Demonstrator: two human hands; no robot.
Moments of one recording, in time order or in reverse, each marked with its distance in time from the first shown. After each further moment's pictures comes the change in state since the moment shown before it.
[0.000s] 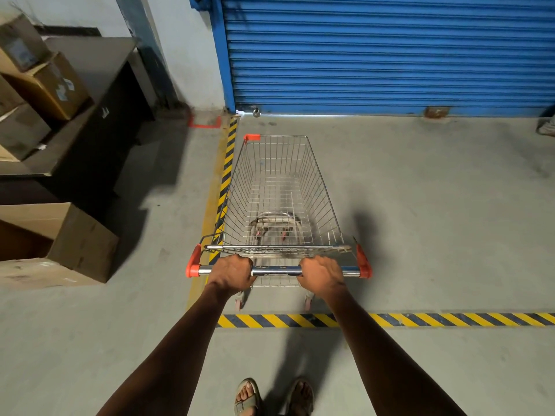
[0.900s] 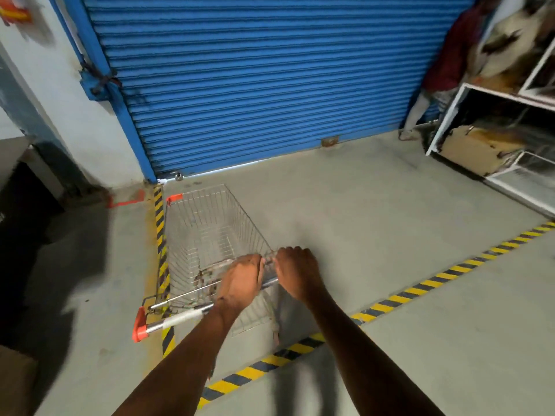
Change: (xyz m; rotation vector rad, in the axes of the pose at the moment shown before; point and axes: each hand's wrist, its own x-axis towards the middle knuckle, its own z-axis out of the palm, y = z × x) left_hand -0.009 0.134 -0.116 -0.388 0.470 0.245; right_hand -0.104 0.045 -0.062 0.081 0.644 0.235
